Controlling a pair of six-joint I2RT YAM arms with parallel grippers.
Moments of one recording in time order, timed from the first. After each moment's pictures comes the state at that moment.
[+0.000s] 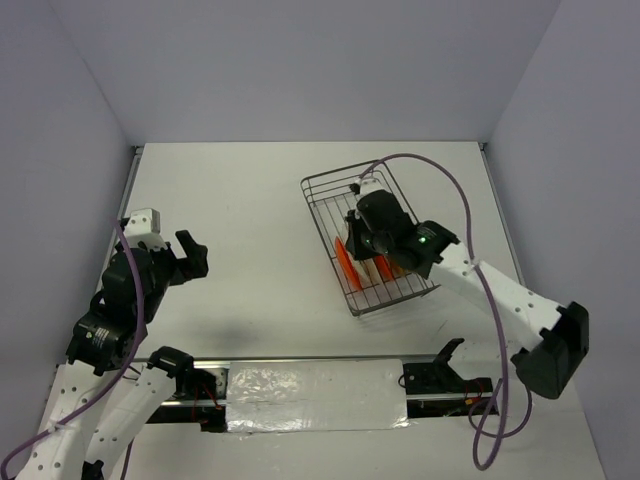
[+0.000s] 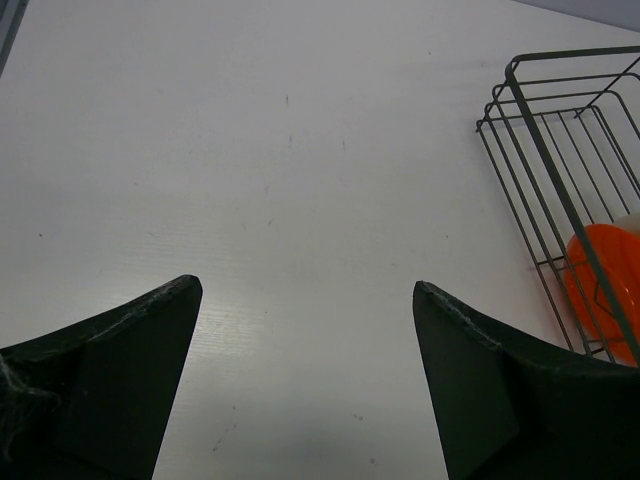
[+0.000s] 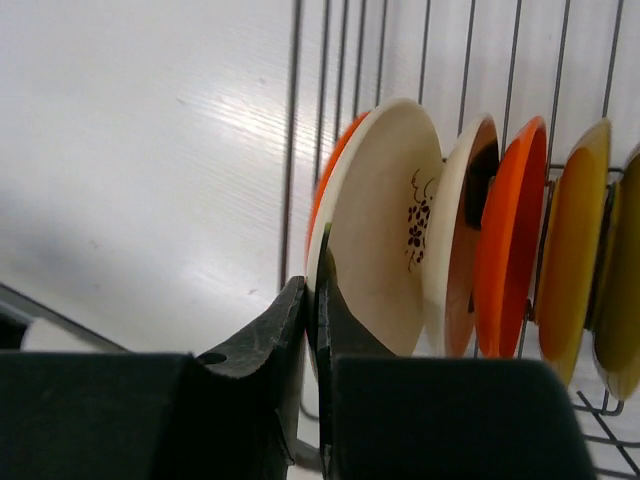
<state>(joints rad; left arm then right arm) -0.32 0.50 0.86 -0.72 -0.29 -0.35 0.73 1.27 1.10 -0.60 0.14 0.39</state>
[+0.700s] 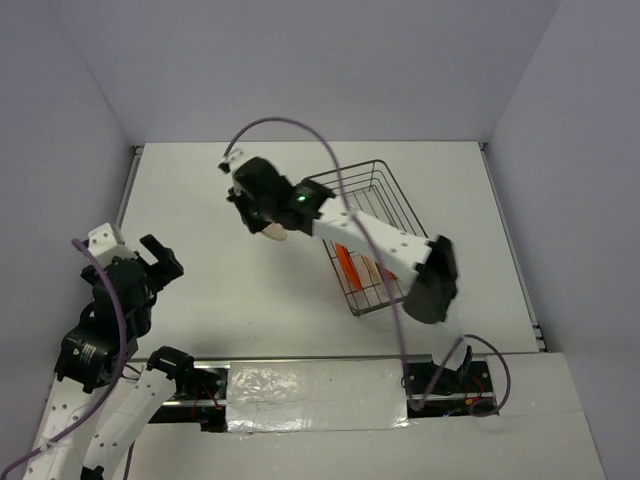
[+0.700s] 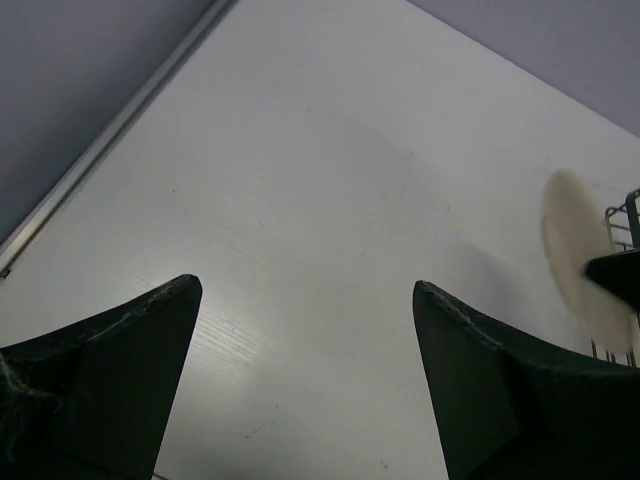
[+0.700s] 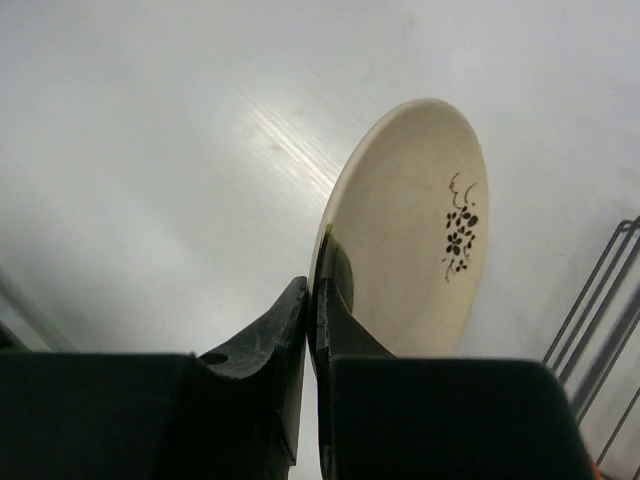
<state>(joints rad) -0.32 0.45 0.88 -0.85 -0.61 -0.51 1.00 1.91 2.01 -0.68 0.10 0.20</state>
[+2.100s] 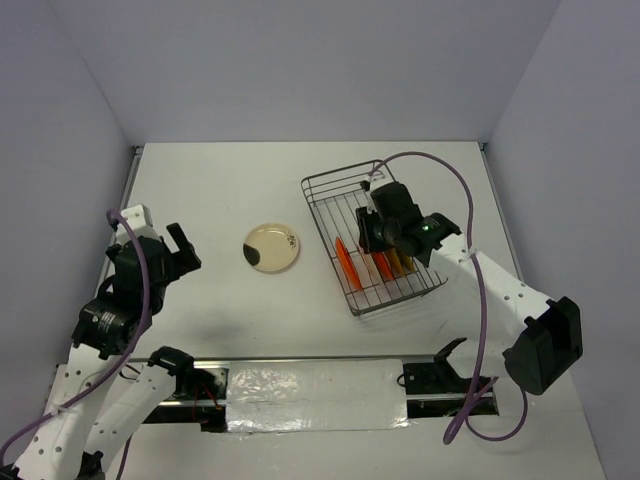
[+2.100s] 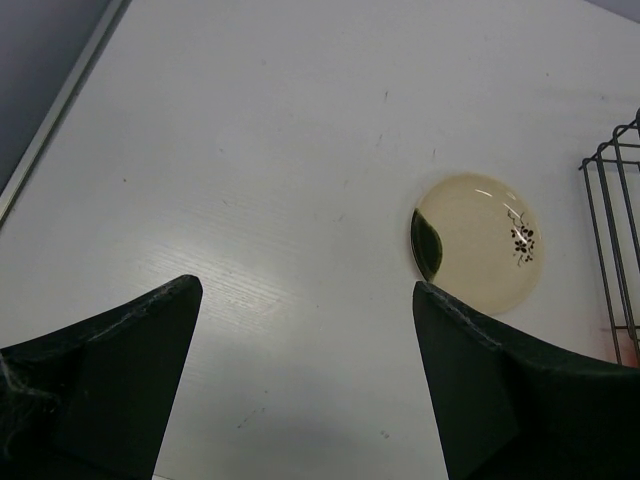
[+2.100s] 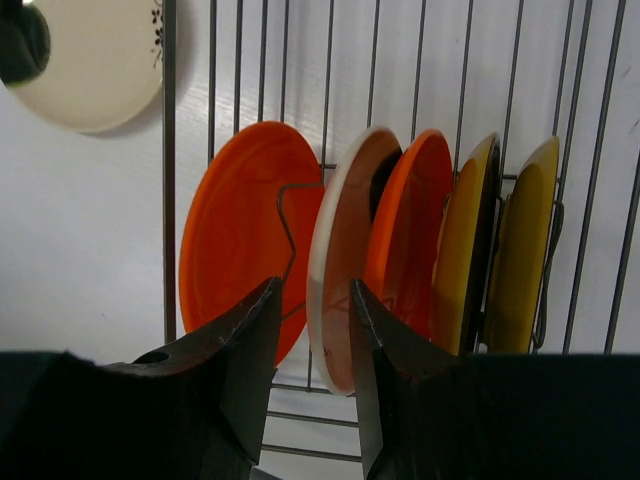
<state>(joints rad) -0.32 0.58 0.89 -0.81 -0.52 -0.47 0.59 1.28 1.10 -0.61 0.09 0.23</state>
